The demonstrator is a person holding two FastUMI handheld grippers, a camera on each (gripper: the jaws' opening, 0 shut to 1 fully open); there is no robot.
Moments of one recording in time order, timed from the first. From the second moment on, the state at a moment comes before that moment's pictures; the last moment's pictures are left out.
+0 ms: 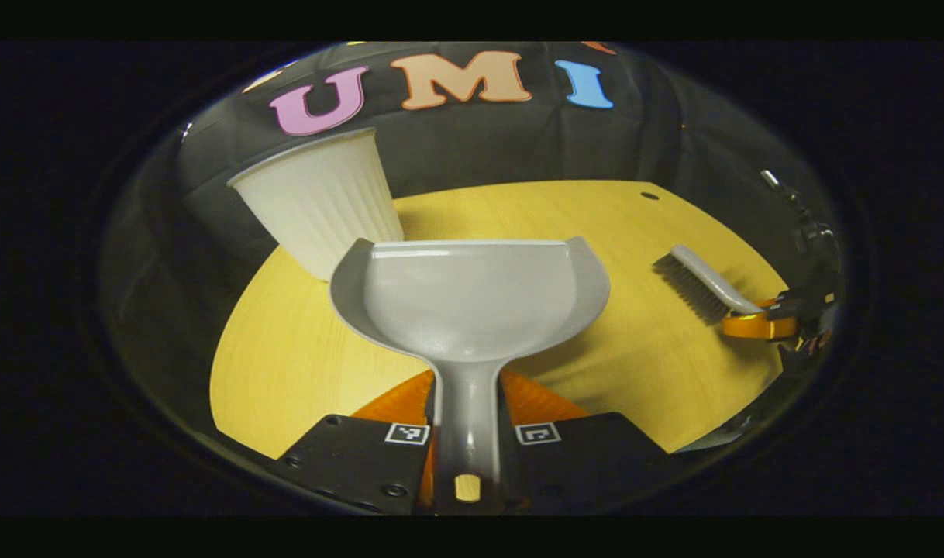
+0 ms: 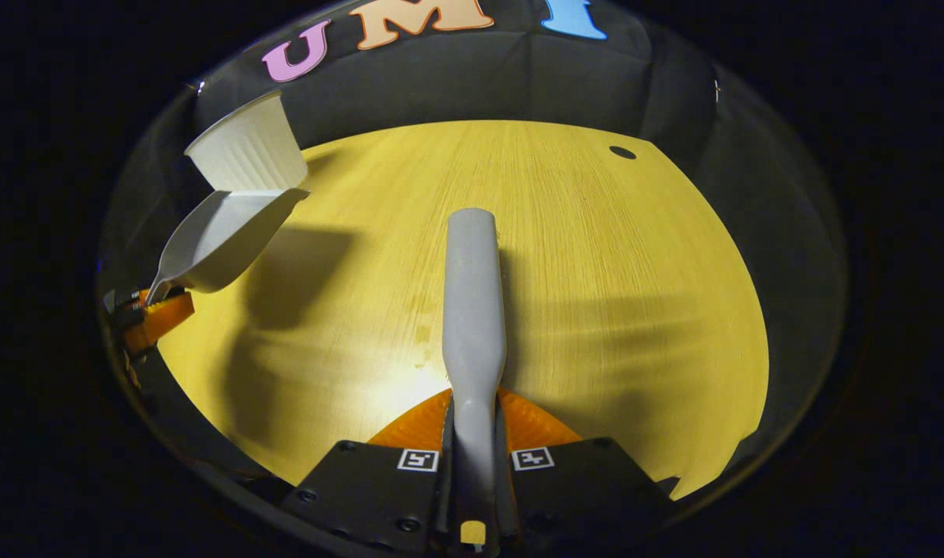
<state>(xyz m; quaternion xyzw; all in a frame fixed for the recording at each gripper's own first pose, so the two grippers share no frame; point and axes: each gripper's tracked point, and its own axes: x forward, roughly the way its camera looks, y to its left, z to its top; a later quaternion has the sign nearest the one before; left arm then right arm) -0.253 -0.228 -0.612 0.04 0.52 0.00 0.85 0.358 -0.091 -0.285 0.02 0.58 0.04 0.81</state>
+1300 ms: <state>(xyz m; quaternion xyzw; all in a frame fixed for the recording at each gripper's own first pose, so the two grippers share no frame) -0.225 -0.250 -0.496 0.05 0.37 0.02 0.93 0.382 -0.076 -0.118 0.05 0.36 0.10 0.93</state>
